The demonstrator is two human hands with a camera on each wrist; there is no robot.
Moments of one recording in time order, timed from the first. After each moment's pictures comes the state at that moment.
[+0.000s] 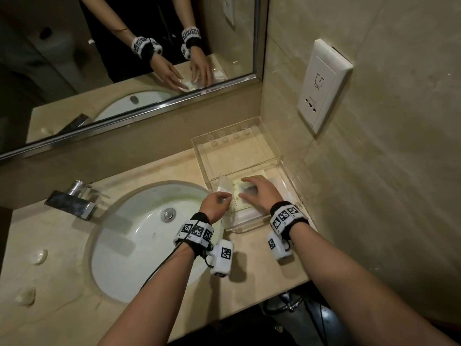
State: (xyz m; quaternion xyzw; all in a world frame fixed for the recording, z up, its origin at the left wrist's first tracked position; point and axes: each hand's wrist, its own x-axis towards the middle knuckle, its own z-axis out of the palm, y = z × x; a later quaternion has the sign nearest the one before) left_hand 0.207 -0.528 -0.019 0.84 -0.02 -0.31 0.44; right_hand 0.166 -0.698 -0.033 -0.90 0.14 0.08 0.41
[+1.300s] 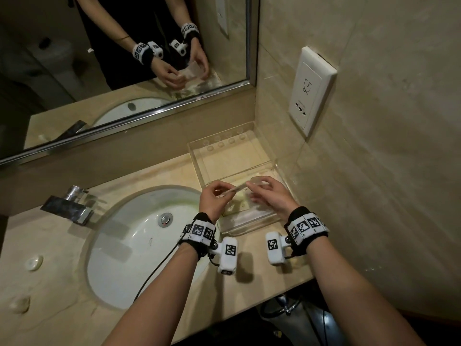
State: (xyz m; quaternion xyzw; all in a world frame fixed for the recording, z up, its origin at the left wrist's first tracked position) left_hand 0.199 -0.549 0.002 0.77 -0.03 -0.17 0.61; right_hand 0.140 -0.718 0.001 -0.59 0.28 0.06 0.76
